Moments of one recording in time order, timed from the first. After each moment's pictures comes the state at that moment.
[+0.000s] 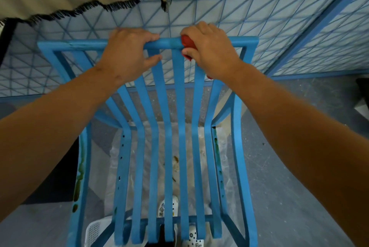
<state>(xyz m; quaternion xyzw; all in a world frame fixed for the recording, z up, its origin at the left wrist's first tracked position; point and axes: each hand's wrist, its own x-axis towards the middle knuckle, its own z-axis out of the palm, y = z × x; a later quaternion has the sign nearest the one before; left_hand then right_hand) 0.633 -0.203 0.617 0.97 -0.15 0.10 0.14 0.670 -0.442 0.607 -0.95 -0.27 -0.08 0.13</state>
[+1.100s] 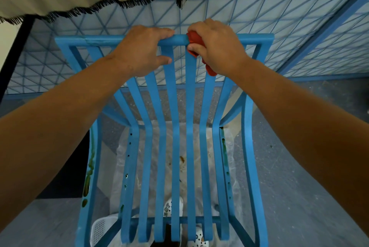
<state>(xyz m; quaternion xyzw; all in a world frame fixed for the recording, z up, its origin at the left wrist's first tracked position) 0.632 -0.206 0.633 0.98 -0.12 -0.01 0.14 0.671 -0.427 0.607 -0.94 -0.29 -0.09 0.15</state>
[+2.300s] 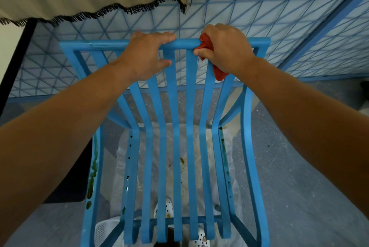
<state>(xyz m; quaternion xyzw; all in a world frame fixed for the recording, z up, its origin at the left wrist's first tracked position) 0.636 -0.191 0.616 0.97 -0.15 0.01 0.20 0.674 -0.434 0.619 -0.96 -0.24 -0.09 0.09</state>
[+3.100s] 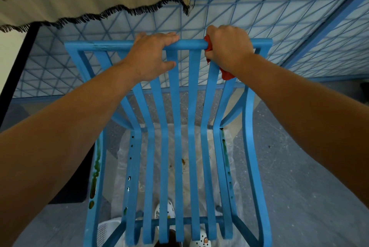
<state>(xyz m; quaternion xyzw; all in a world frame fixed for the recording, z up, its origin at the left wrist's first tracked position) 0.639 -0.190 0.612 0.96 -0.17 0.02 0.21 0.679 -0.424 0.626 -0.98 -0.20 -0.07 -0.04</state>
